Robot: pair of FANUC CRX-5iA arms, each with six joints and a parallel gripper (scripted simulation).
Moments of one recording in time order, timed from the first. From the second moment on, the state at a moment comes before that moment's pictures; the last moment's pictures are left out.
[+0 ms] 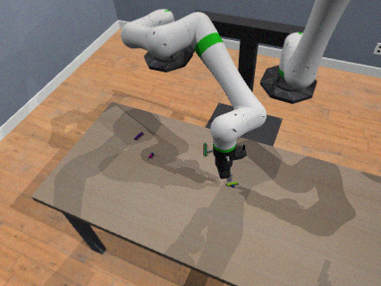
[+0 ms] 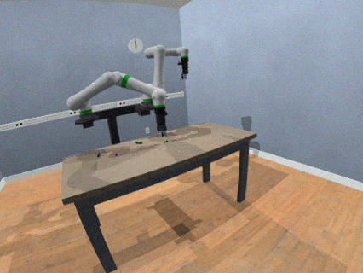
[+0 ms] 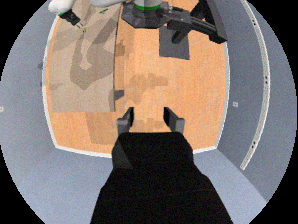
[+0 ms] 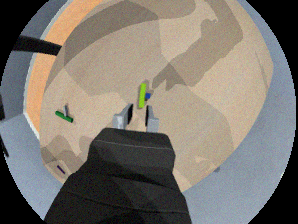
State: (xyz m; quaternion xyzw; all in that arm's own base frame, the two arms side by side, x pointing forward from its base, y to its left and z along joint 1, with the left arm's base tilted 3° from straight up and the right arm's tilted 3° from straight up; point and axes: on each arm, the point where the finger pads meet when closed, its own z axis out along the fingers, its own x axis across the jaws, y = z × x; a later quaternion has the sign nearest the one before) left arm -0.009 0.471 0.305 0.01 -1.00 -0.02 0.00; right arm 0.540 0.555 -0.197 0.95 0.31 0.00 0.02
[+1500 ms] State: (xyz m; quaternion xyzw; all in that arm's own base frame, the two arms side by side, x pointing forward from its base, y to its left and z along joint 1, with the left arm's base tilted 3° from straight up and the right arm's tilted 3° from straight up) left arm -0.009 0.471 0.305 0.01 -1.00 -0.02 0.00; right arm 0.541 0.553 -0.234 0.95 0.31 0.00 0.02
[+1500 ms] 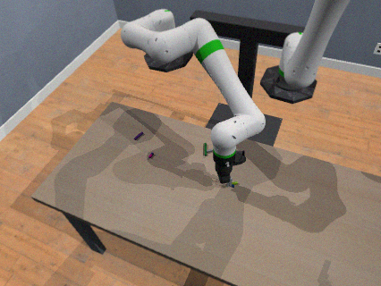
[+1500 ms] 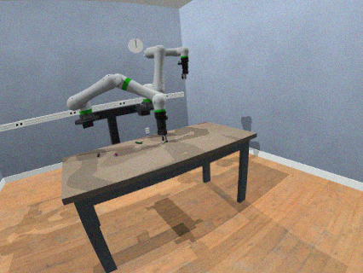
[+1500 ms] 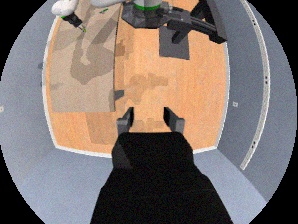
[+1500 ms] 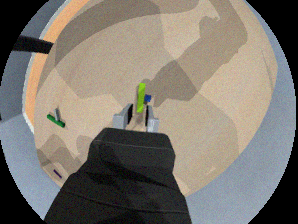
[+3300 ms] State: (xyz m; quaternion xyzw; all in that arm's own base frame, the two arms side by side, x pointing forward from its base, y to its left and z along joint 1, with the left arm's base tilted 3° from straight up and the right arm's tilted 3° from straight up) left arm -0.009 0.471 0.305 0.01 -1.00 -0.02 0.00; right arm 0.542 0.553 -0.249 0.95 0.31 0.00 0.02
